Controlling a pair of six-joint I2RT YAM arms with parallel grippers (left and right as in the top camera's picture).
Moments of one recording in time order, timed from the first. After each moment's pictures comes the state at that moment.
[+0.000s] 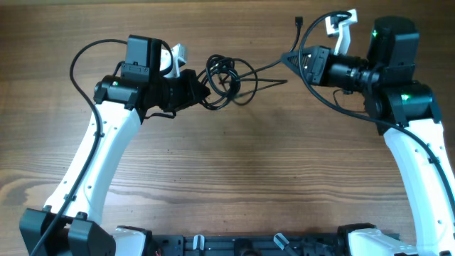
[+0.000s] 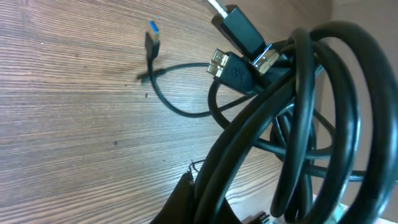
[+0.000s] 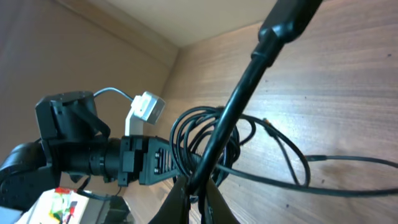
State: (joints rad) left arm -0.20 1.51 1.29 -0.78 0.57 -0.52; right arm 0.10 1.36 1.32 -0.54 -0.83 0.50
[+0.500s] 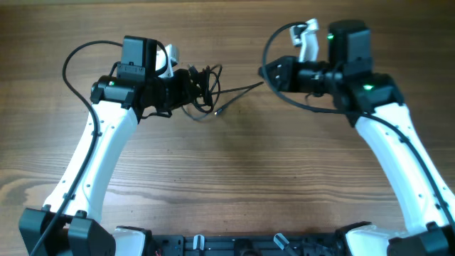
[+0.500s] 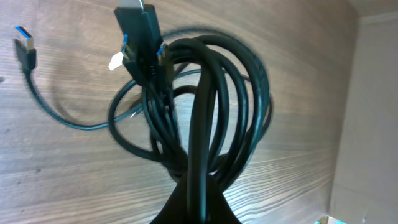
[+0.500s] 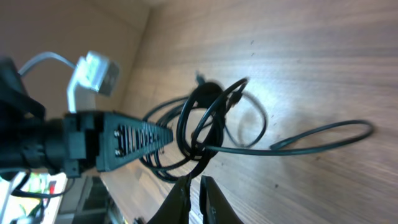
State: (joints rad) left arm -0.18 1.51 1.28 -0.78 0.50 -0.52; right arm 0.28 1.48 1.32 -0.57 -0.69 0.46
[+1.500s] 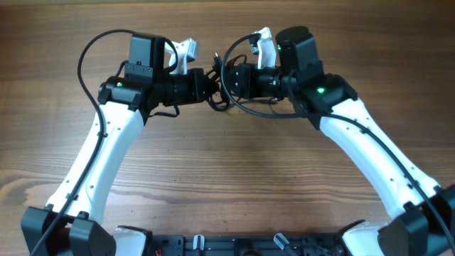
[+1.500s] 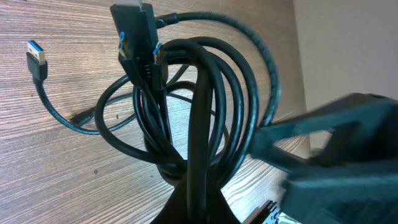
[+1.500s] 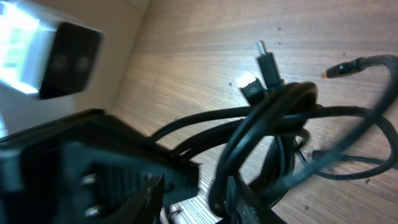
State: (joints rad) left arm -0.23 1.51 1.28 -0.68 0.67 -0.39; right arm 0.47 1.58 1.32 -0.42 -0.56 0.54
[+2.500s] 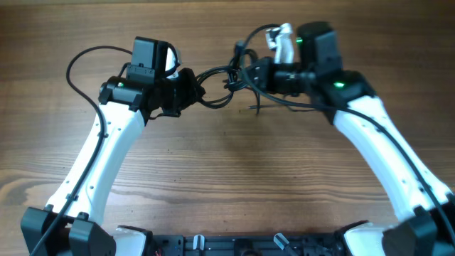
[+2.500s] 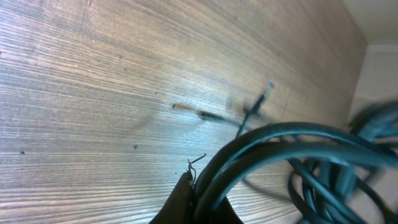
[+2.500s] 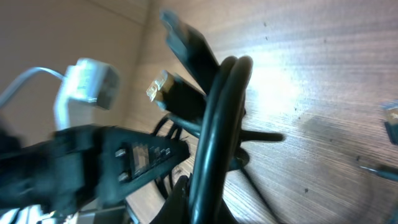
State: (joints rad) left arm -0.23 1.51 1.28 -0.78 0.39 -0.70; right arm 0.34 1.53 1.32 -0.48 -0.67 0.60
